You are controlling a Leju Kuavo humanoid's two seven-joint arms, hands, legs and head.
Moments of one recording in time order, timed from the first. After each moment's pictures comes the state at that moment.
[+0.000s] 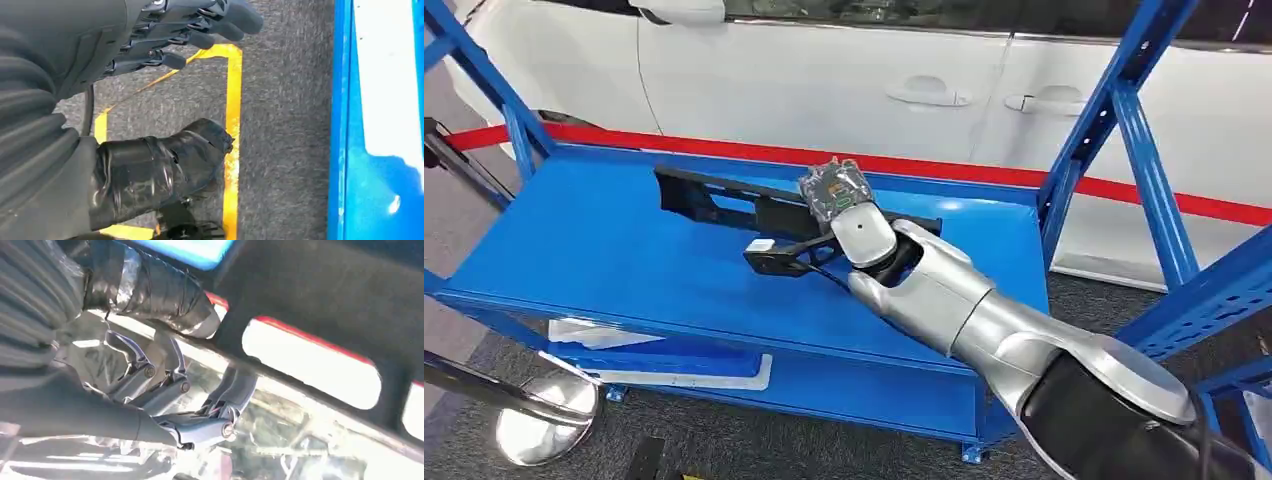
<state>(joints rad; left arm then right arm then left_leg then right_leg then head) -0.10 0.05 -0.28 -0.22 0.28 0.16 -0.38 -1.10 0.13 1.09 -0.82 0.84 0.19 0.51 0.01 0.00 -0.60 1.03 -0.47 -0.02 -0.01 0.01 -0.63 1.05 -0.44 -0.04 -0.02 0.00</state>
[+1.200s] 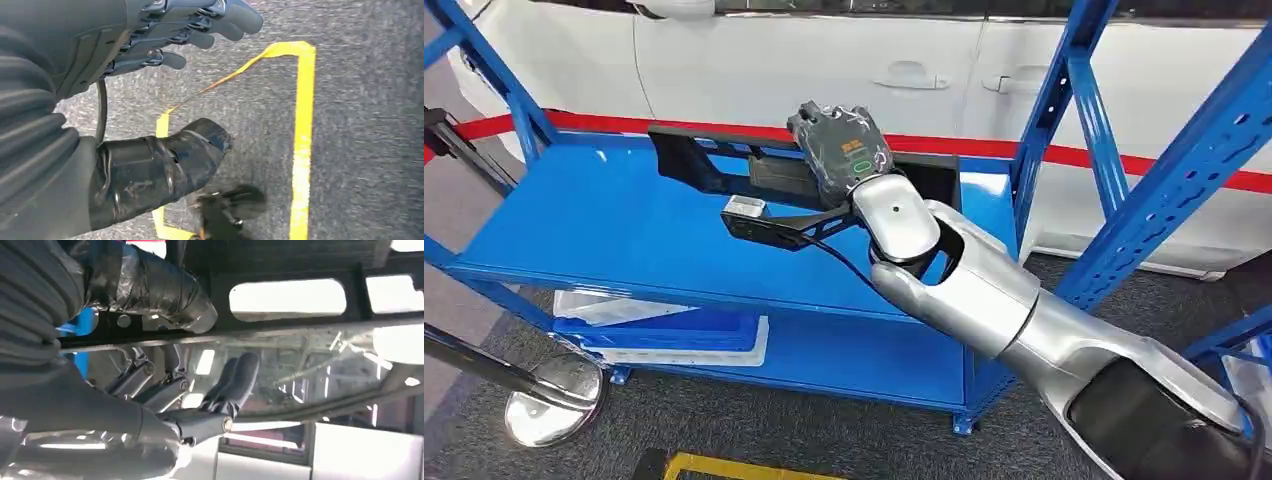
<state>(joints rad) -0.09 0.04 -0.30 -0.22 0.27 0.25 -0.23 -1.08 -0.01 0.97 -1.21 0.86 0.11 0.55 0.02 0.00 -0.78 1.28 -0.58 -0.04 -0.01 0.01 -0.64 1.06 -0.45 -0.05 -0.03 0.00</state>
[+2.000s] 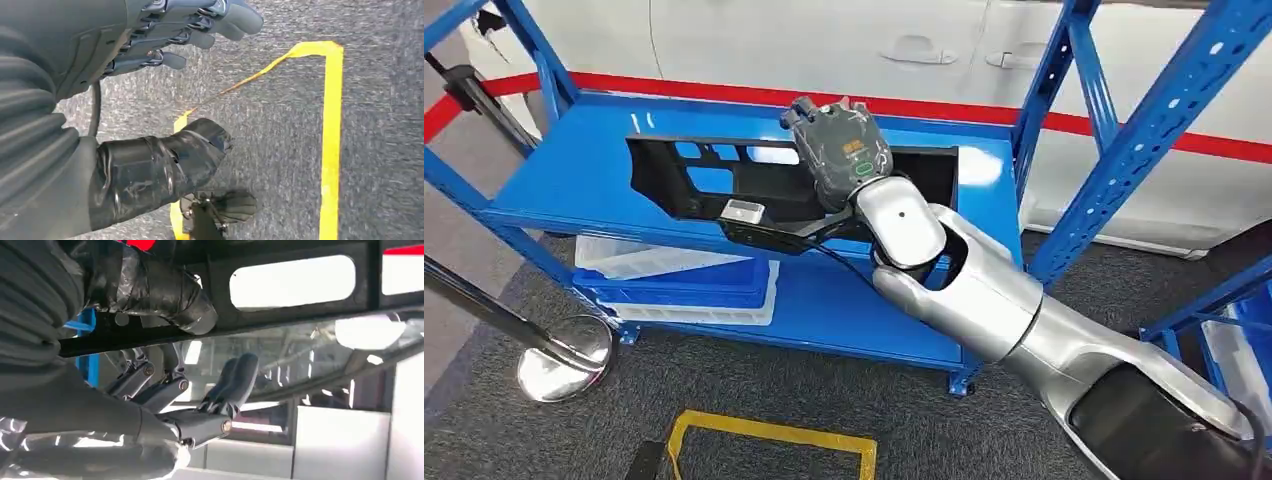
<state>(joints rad) -0.10 0.04 -0.31 -0.22 0.28 0.24 -0.28 -1.05 -0.02 0.95 -1.24 0.91 0.05 0.51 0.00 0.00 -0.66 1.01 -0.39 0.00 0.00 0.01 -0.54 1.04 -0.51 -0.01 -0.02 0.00</state>
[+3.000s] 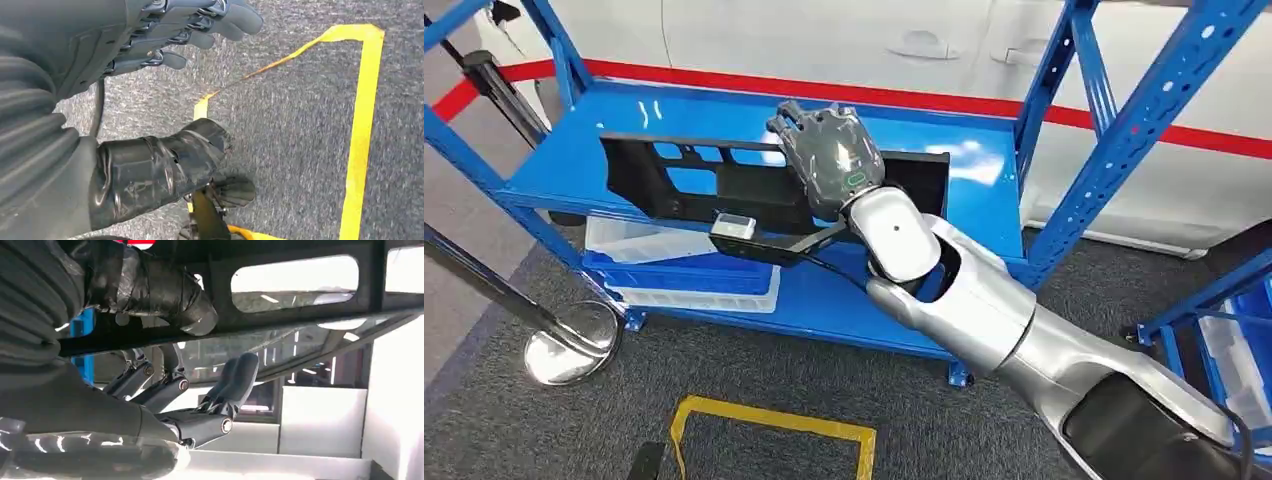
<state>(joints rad) -0.09 0.03 -0.31 -0.22 0.33 0.24 -0.23 -1.03 0.01 0.95 -1.24 0.97 -0.02 0.47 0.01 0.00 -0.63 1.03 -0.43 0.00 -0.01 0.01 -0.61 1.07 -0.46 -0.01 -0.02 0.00</state>
